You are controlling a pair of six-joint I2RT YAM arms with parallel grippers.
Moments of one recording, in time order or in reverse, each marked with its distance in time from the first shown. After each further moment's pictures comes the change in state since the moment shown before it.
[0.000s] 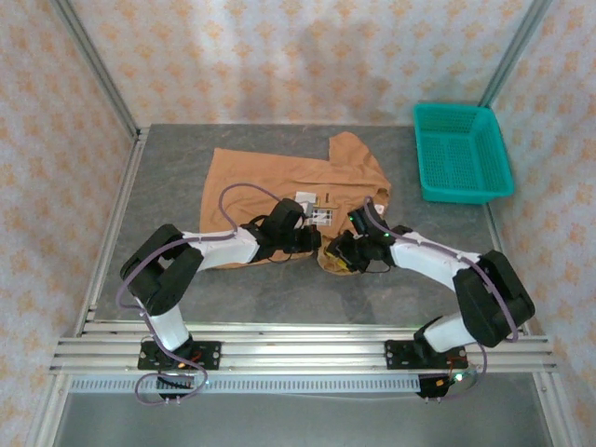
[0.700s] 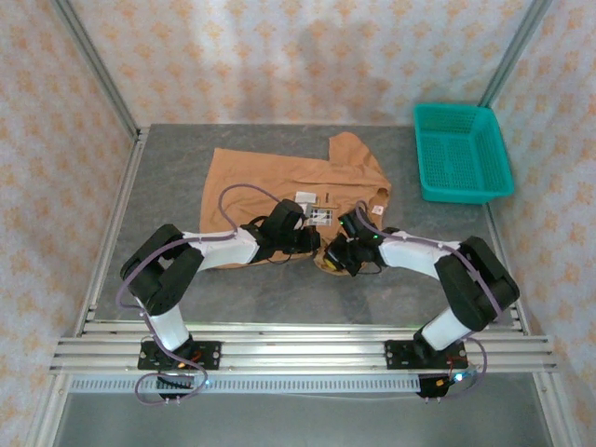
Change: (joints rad) left arm 0.005 0.000 -0.008 -0.005 -0.014 0.000; right arm 0.042 0.112 0.005 0.083 0.000 0.131
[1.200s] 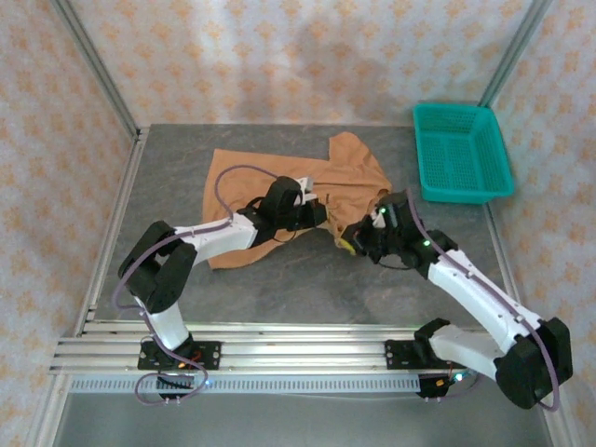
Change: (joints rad) left arm 0.059 0.008 0.140 0.038 0.027 -0.024; right arm -0.087 -0.488 0.024 -0.214 -0.119 -0.081
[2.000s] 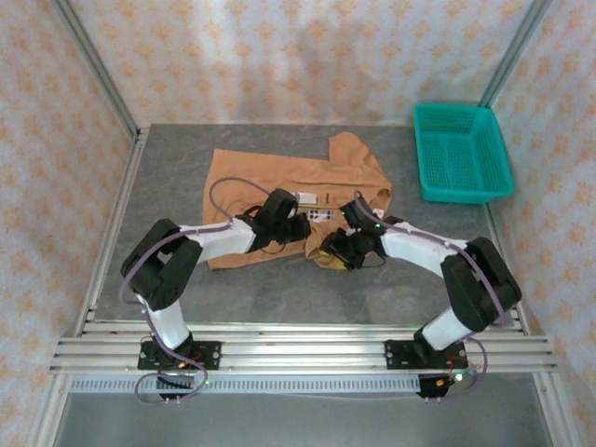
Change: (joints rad) left arm 0.019 0.009 -0.085 -0.116 -0.089 0.002; right arm 0.056 0.506 0.089 0.062 0.102 -0.144
